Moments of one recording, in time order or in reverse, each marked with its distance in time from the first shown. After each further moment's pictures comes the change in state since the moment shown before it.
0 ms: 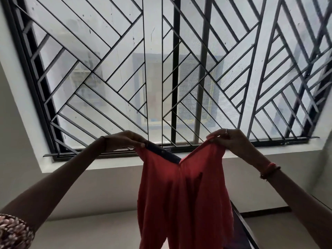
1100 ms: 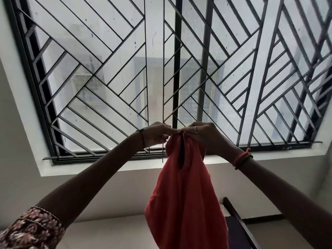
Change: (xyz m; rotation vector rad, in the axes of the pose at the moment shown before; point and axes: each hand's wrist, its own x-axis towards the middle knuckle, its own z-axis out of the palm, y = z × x) left_hand 0.027 0.125 0.048 -0.670 0.124 0.016; right_hand 0.053 -0.031 0.054 -0.336 -0.017 -0.467
